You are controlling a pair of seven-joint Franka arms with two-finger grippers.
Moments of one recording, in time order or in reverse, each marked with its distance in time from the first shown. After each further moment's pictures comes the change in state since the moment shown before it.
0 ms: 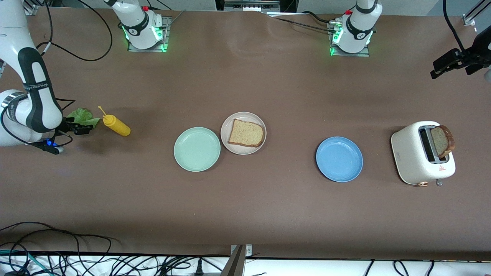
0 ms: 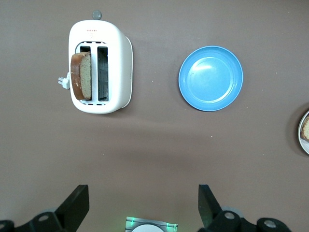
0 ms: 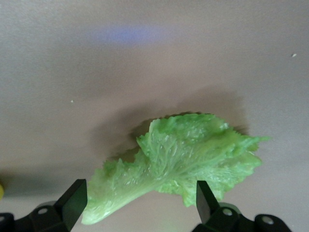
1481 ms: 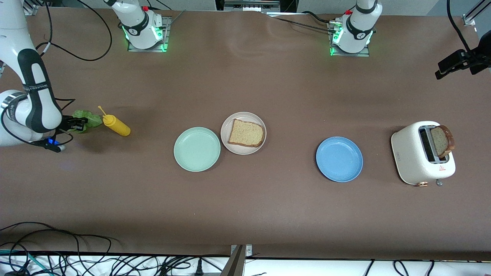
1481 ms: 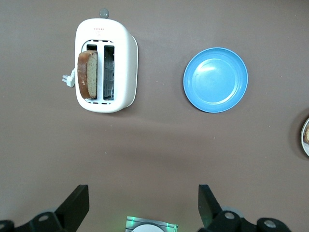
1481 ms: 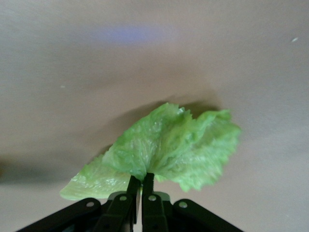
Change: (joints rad) left arm 0.022 0.002 0.002 0.000 0.000 0.000 0.000; right arm -0.004 -0.007 -0.003 0.031 -0.002 -0.074 -0.023
